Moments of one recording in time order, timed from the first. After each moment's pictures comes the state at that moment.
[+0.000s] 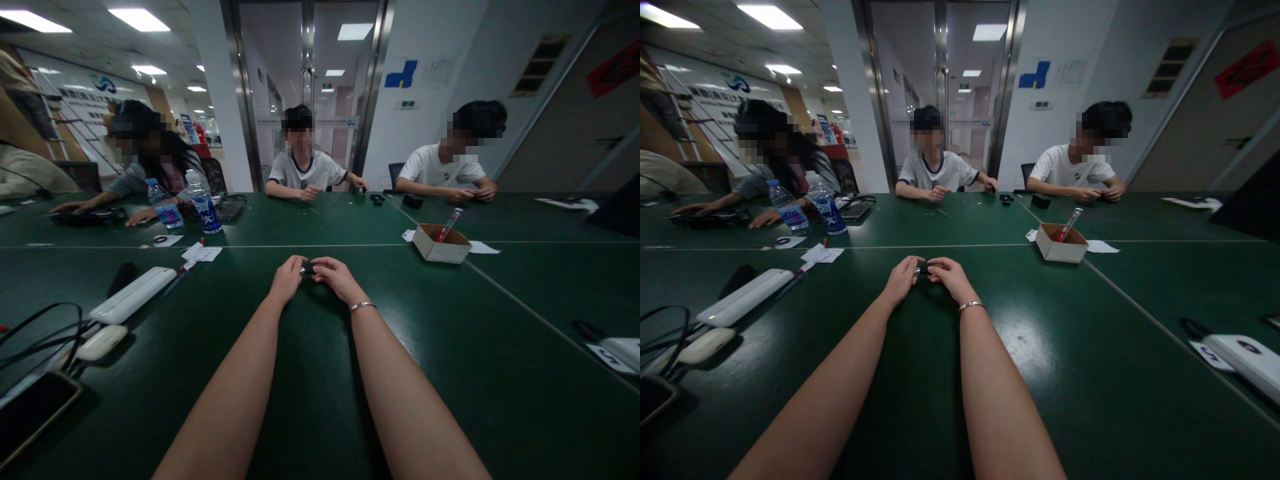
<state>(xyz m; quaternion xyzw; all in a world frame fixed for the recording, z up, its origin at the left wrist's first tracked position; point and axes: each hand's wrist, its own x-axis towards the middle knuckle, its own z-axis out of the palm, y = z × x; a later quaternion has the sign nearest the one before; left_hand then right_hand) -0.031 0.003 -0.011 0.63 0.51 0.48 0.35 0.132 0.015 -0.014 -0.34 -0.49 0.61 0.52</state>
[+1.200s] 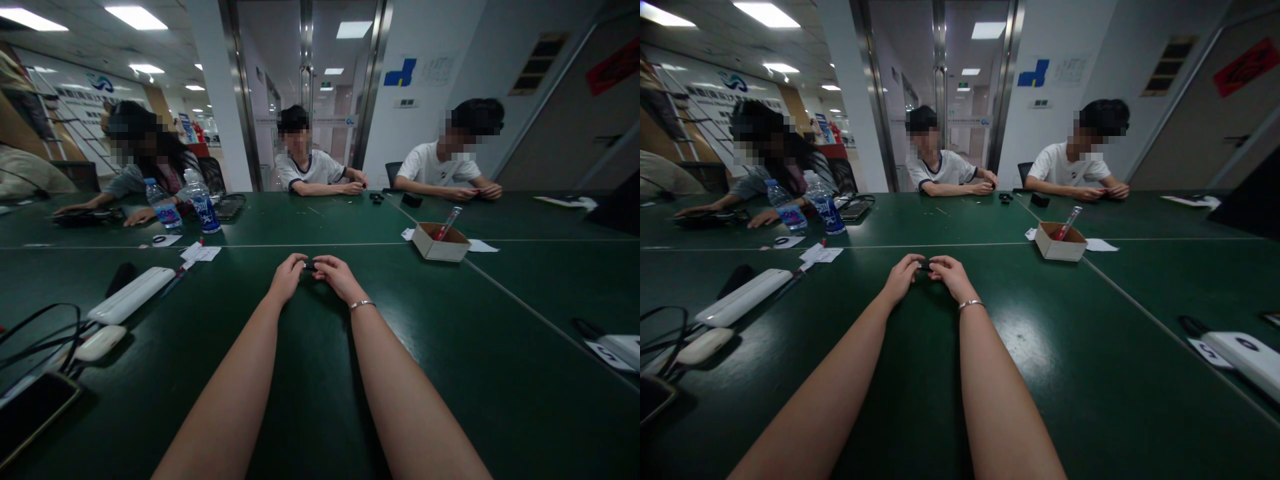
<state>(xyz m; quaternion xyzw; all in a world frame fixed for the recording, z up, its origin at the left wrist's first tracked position) -0.032 -0.001 -0.006 0.64 0.49 0.48 0.34 0.132 0.014 -0.011 -0.35 -0.46 0.61 0.53</state>
